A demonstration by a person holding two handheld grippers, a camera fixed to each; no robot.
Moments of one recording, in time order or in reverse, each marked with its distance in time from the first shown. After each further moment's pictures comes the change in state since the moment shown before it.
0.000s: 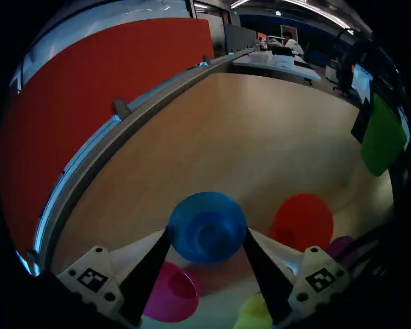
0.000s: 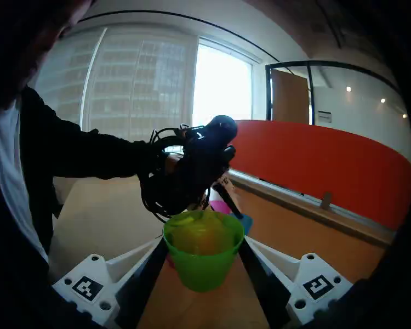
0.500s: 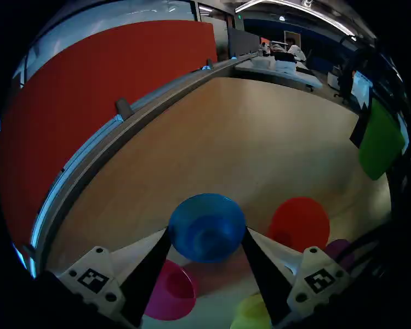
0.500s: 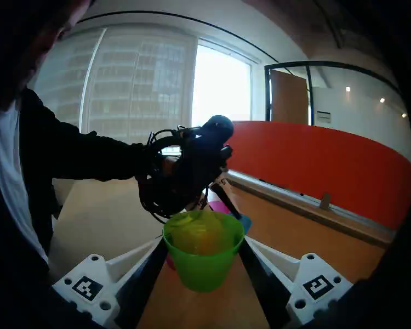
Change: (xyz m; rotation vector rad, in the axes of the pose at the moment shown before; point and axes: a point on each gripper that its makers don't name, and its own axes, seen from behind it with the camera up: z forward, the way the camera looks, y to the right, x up) left arm 0.001 0.000 -0.005 -0.003 0.024 -0.031; right arm 0.000 0.000 -0.001 -0.005 0.004 0.002
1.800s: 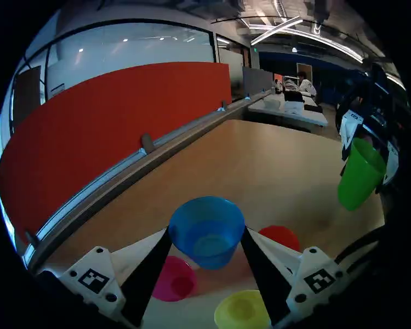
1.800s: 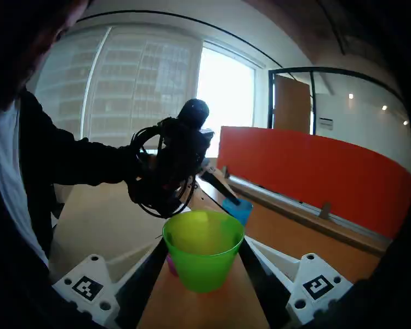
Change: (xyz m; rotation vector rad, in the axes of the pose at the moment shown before) left arm 0.040 0.001 -0.074 0.083 0.237 -0.082; right arm 0.022 -0.010 0.001 0.001 0.014 -0.031
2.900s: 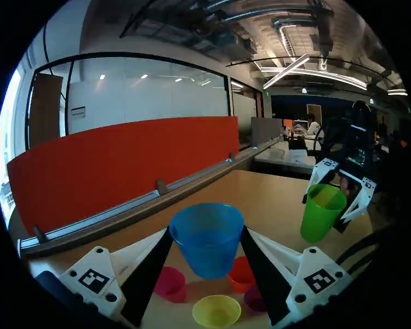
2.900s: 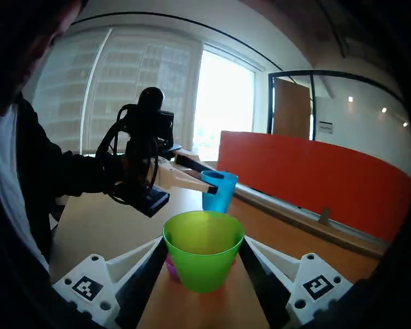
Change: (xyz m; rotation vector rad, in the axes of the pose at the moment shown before) left arm 0.058 0.017 -0.092 0.082 0.298 -0.072; right arm 0.016 -0.001 0.003 -0.003 0.018 -0.007
